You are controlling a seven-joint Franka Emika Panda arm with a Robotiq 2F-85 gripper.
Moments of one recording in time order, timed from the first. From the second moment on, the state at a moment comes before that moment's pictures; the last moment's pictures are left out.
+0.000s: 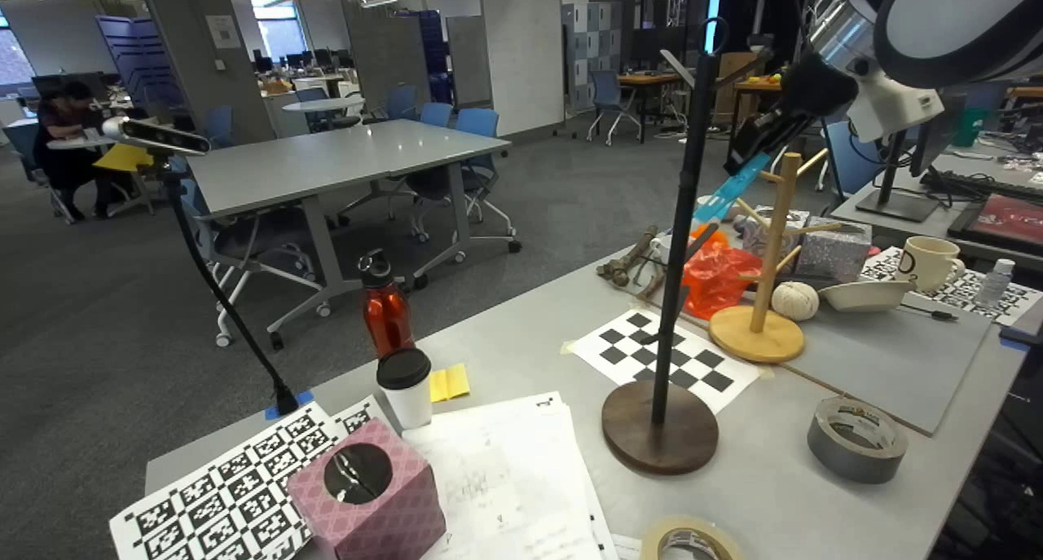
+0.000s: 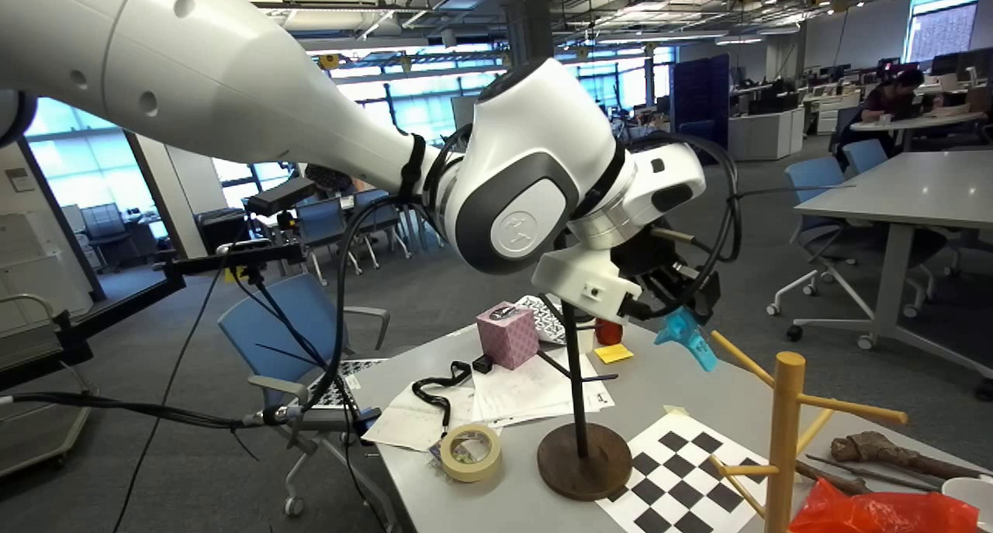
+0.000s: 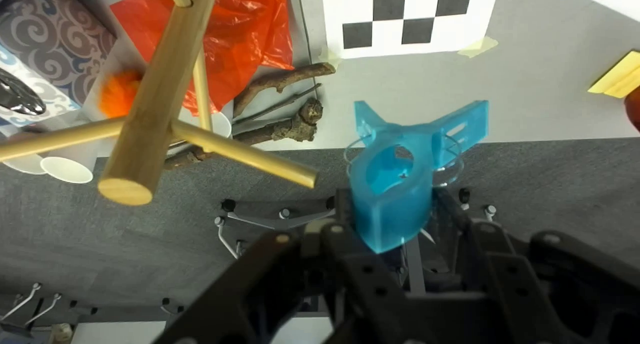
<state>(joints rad) -0.13 0.23 -0.07 -1.99 0.08 2.84 -0.15</state>
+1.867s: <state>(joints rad) -0.13 0.20 -0.08 -2.28 -0.05 2.70 -0.15</state>
